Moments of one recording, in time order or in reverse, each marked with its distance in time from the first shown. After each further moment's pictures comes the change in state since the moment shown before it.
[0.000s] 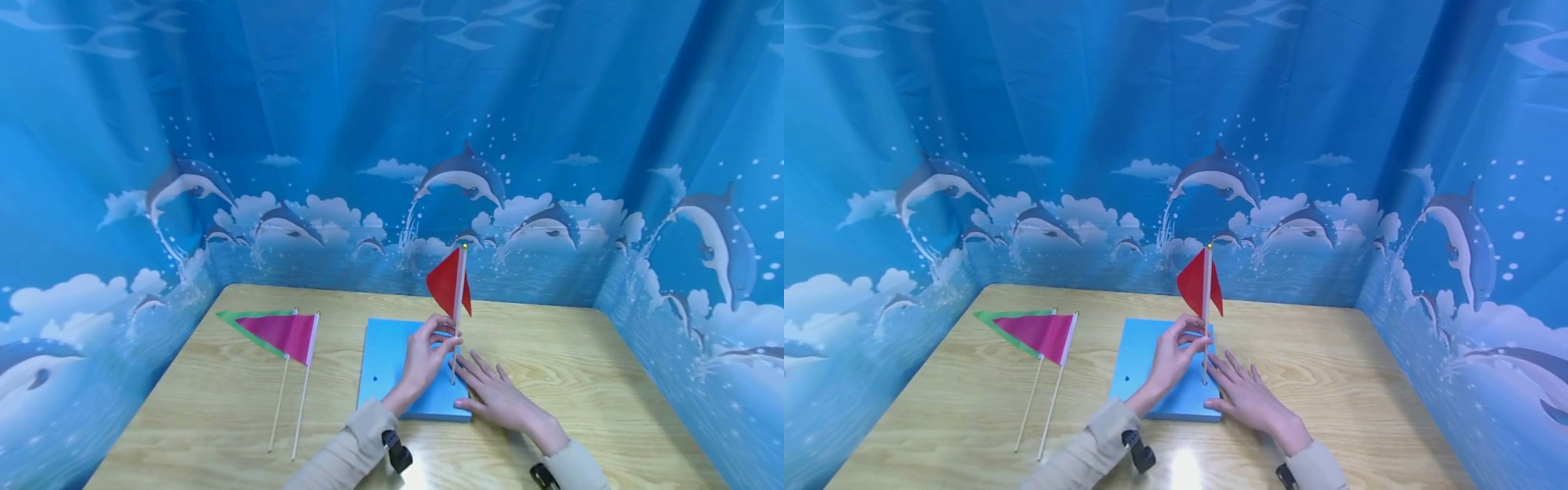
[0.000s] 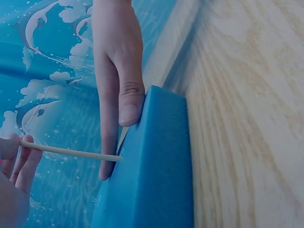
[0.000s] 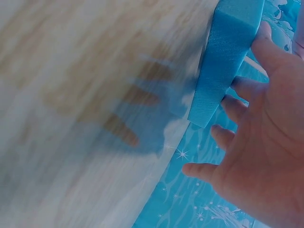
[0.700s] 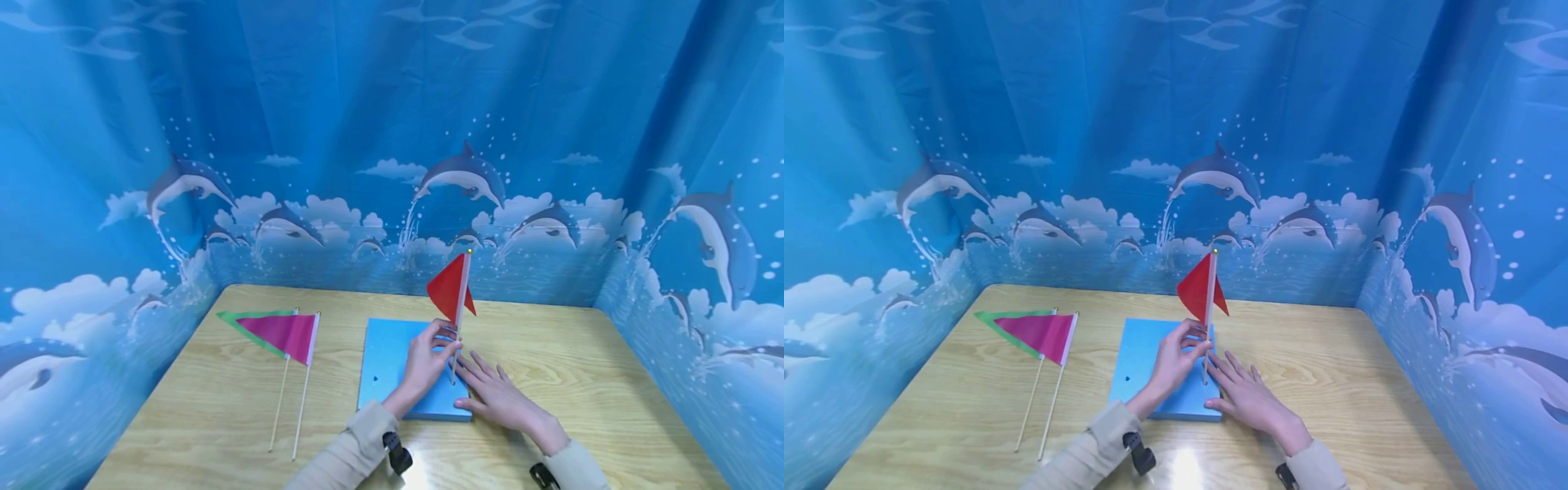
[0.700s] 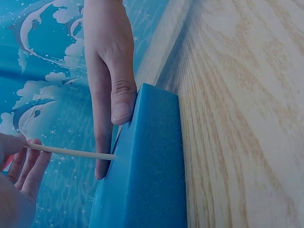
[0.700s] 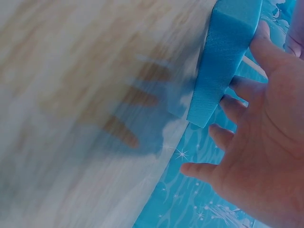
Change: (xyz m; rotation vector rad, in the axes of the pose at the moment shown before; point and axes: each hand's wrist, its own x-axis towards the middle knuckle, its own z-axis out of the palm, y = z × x) left_hand -0.004 -0.004 0.003 0.073 -0.005 -0.037; right_hand 0.001 0.003 0.001 -0.018 -0.027 0.018
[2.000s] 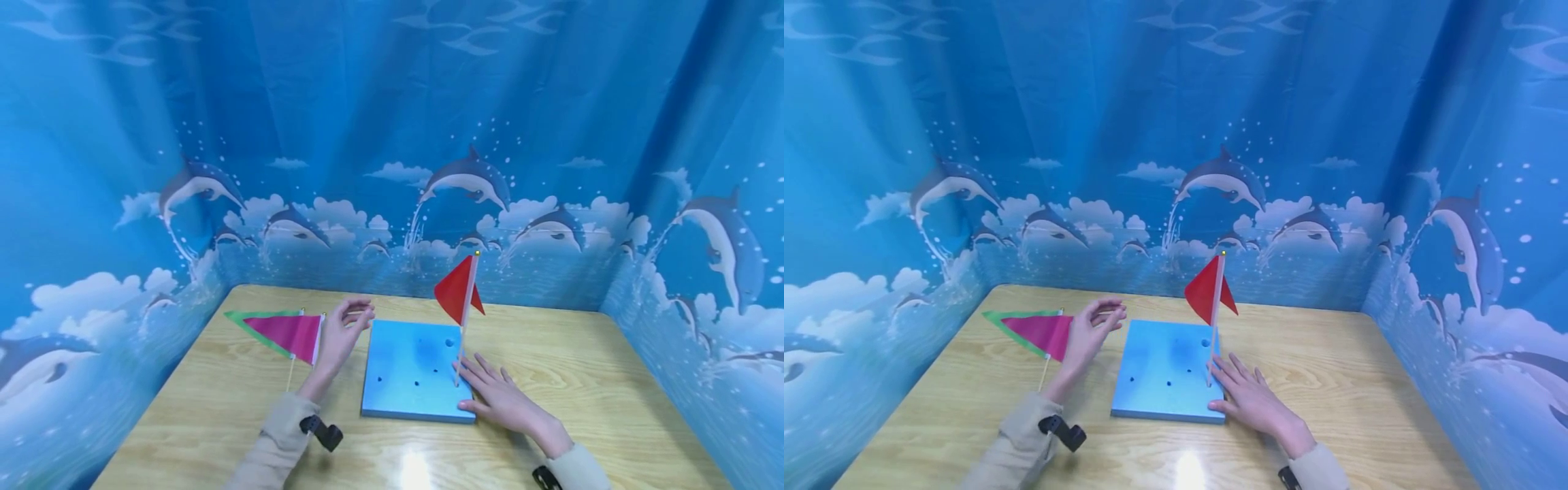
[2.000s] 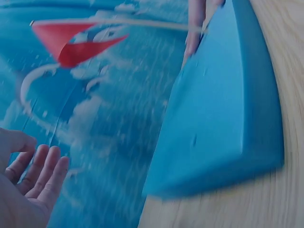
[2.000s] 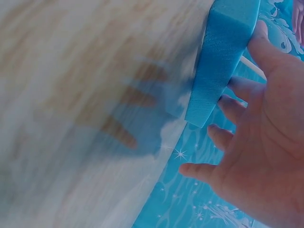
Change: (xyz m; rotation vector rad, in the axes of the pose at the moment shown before) left_hand 0.001 0.012 -0.149 0.004 0.249 -0.083; right_hand -0.004 -0.008 -0.005 0.051 0.010 -0.043
